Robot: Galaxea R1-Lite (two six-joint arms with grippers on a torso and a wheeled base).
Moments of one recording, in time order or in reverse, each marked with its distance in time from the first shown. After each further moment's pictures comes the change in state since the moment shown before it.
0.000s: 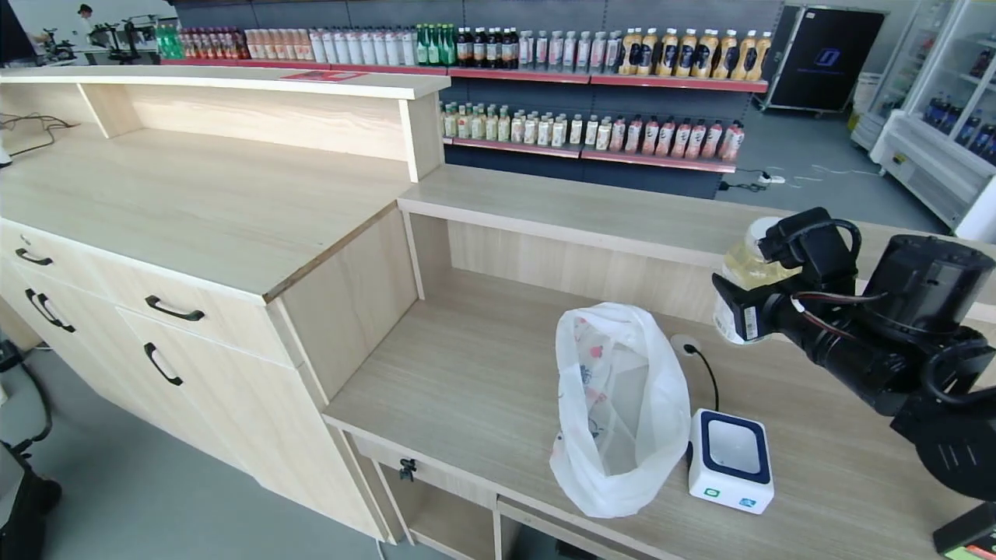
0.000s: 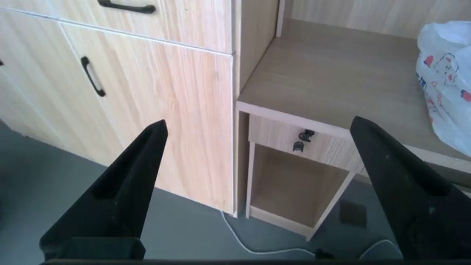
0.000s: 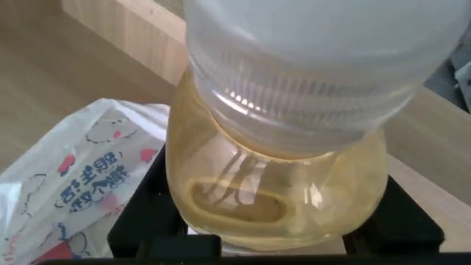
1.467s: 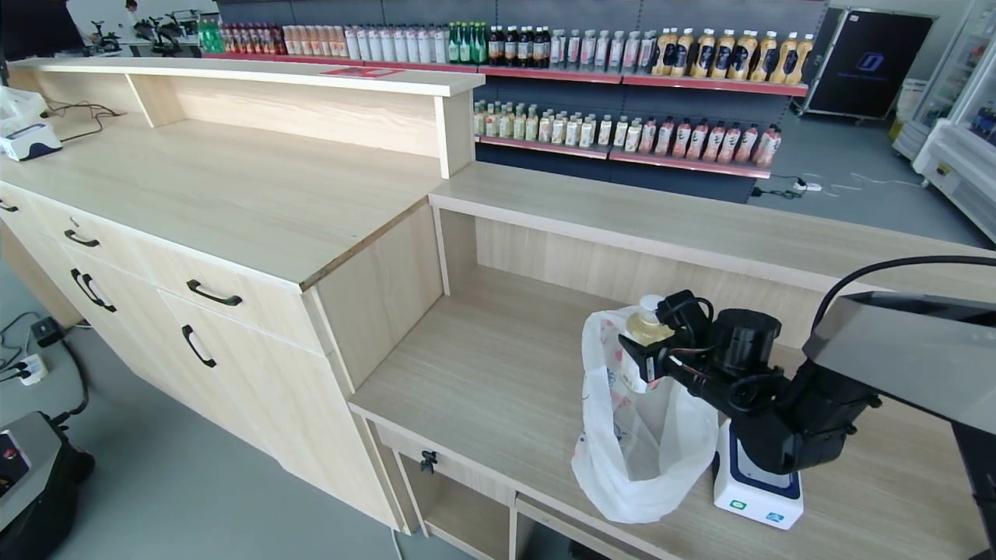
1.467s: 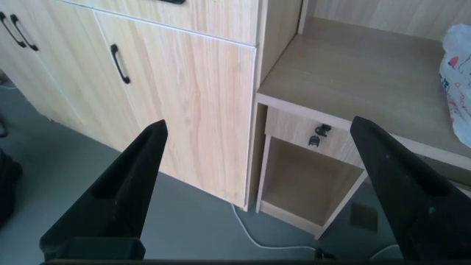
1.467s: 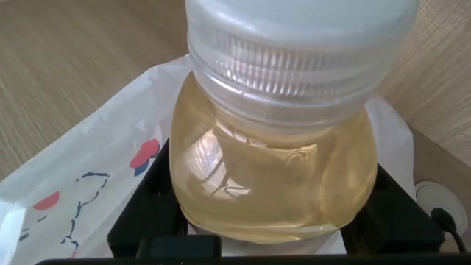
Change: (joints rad) left arm 0.000 0.000 0.000 -0.001 0.000 0.000; right arm -0.035 0.609 -0.256 -0.207 0.300 0.184
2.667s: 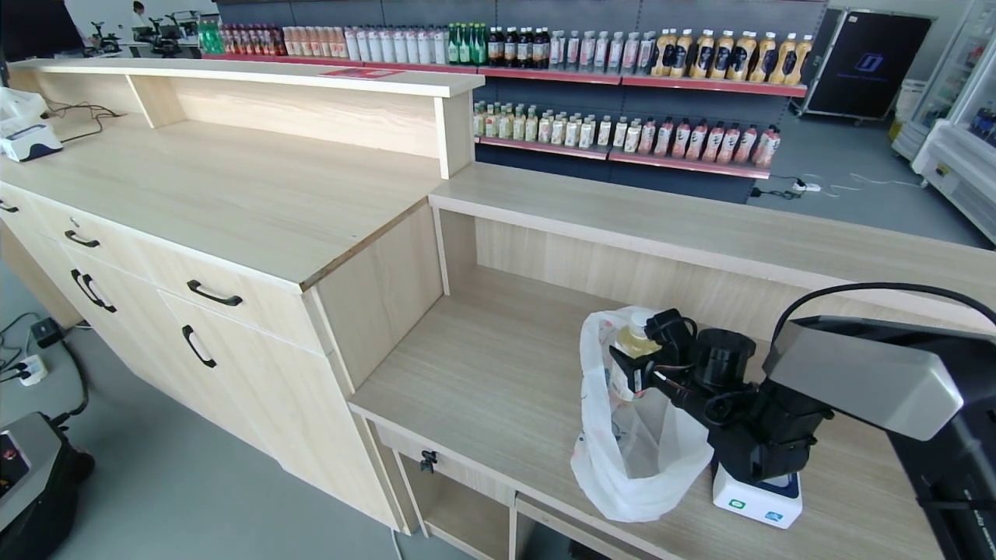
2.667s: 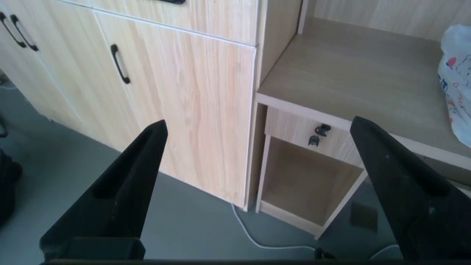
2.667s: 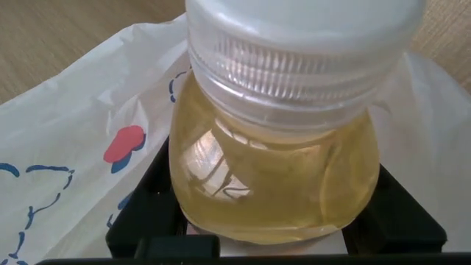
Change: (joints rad) left arm 0.000 0.000 0.000 0.000 0.000 0.000; right arm -0.001 0.170 -0.090 -0.063 0.015 0.035
